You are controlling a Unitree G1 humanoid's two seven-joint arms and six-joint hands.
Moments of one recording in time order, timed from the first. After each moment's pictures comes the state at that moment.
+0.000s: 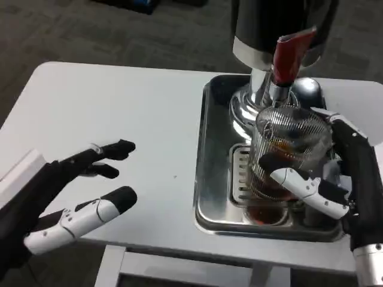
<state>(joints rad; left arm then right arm) 0.12 0.58 0.34 -0.54 0.05 -0.05 -0.45 -0.10 -0.13 0.02 -0.24 -0.37 -0.15 -0.22</state>
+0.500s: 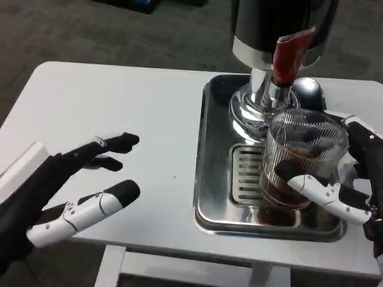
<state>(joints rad) 0.09 0.58 0.33 -0.53 0.05 -0.06 -0.45 -0.04 -0.18 -0.04 -0.31 -0.33 -0.15 -0.14</state>
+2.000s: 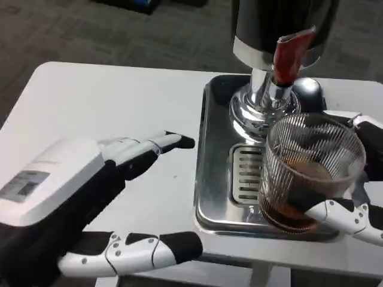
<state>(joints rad) 0.16 0.66 0.37 -0.89 0.17 -0.02 -0.52 0.13 -0.25 -0.14 -0.60 -0.15 -0.18 0.12</state>
